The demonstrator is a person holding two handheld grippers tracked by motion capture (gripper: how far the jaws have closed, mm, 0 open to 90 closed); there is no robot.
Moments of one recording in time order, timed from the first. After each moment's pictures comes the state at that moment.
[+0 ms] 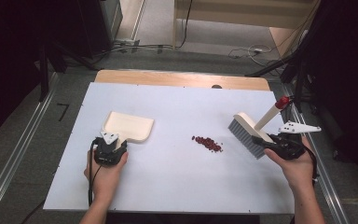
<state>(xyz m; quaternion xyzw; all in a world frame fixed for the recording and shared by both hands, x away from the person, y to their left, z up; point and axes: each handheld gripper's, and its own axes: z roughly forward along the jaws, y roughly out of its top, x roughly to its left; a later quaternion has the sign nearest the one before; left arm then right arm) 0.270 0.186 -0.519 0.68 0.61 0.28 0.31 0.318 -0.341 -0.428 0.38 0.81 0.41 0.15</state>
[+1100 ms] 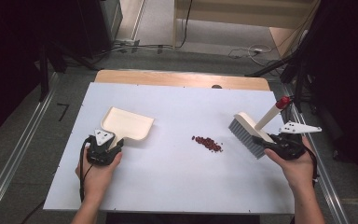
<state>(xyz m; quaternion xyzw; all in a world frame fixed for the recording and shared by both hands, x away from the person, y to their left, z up) 0.259 0.201 -0.499 0.70 0.57 0.28 0.34 0.317 -0.341 -0.427 0.38 0.81 0.41 0.16</state>
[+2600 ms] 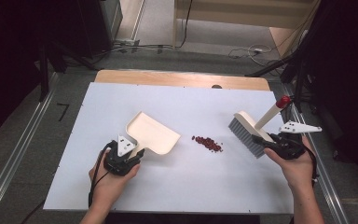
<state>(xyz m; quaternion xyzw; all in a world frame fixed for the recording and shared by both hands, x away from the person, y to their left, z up) 0.236 0.142 -0.479 0.77 0.46 0.24 0.36 0.317 -0.339 -0.426 0.39 0.81 0.42 0.16</state>
